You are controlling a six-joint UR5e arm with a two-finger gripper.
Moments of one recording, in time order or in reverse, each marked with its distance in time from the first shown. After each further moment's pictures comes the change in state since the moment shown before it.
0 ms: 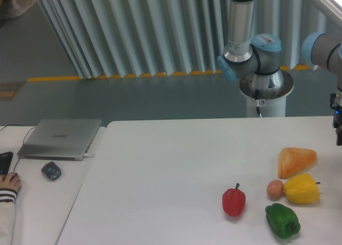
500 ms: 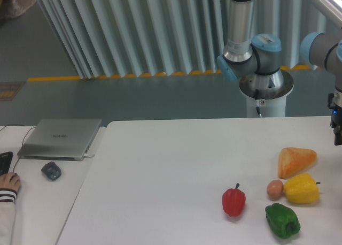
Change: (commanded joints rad) arm -0.015 0.000 -0.009 0.002 0.000 -0.094
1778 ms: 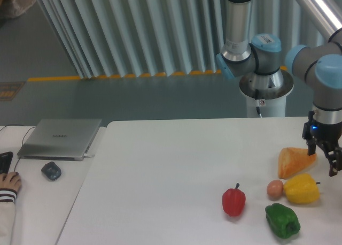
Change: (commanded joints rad) arm -0.092 -0.018 -0.077 0.011 0.101 -0.272
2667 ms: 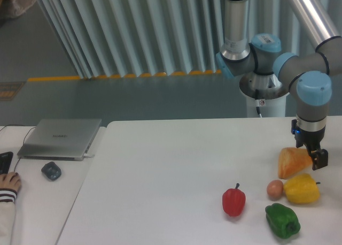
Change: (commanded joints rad) arm -0.015 0.028 -0.158 -0.031 0.026 0.013
